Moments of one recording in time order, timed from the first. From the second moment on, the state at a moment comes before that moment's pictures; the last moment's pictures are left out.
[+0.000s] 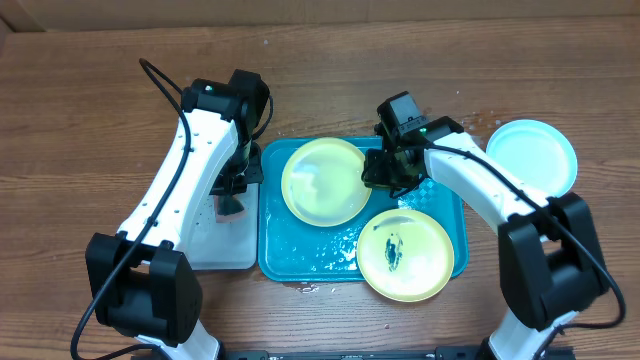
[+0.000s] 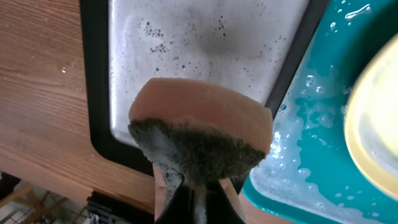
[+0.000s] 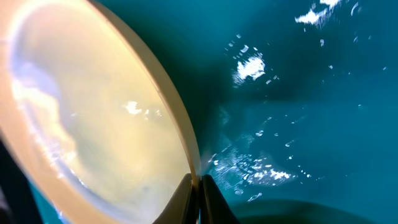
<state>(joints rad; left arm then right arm) -0.25 1.80 1.57 -1.47 -0.22 -0.51 0.42 1.86 1.30 -0.76 -0.28 0.47</state>
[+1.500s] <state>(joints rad) -0.23 1.80 1.57 -1.39 -0.19 -0.46 0.15 1.69 1.31 -0.77 -0.12 0.37</state>
